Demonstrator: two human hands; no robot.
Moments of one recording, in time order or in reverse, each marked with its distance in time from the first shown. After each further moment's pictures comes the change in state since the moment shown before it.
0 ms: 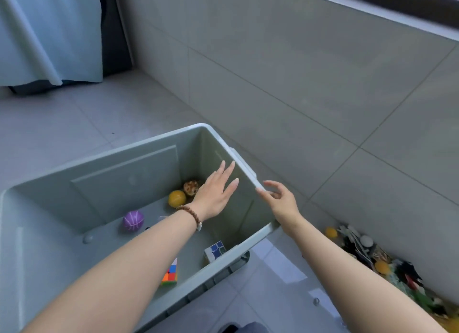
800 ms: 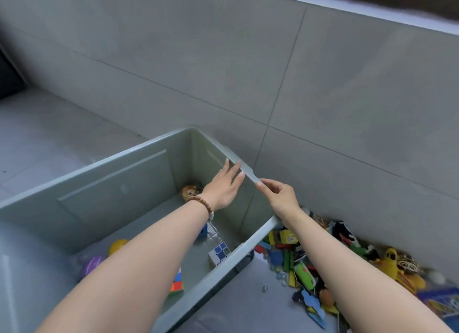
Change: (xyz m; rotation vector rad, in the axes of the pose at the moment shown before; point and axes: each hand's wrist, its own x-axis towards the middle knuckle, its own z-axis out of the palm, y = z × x) left_hand 0.087 0.160 0.137 0.111 -0.279 0.191; right_hand 0.003 0.049 -0.185 0.036 0.208 0.044
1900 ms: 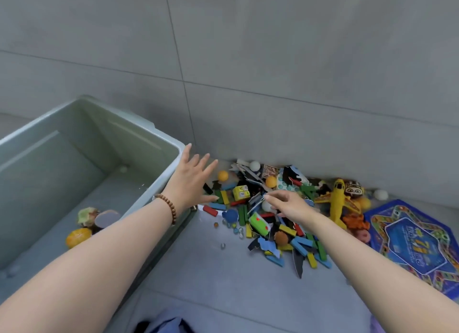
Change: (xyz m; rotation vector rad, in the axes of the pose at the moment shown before) left_hand -0.008 0.056 0.104 1.189 0.024 0.367; right_hand -0.080 0.135 -0.156 -0.127 -0.104 0.292
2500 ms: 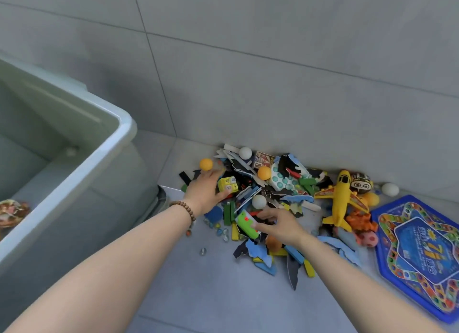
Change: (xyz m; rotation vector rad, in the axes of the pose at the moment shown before) left_hand 0.089 0.091 0.112 -0.829 -0.201 -0.148; right_hand 0.064 0.104 0.013 -0.273 -0.066 0.105
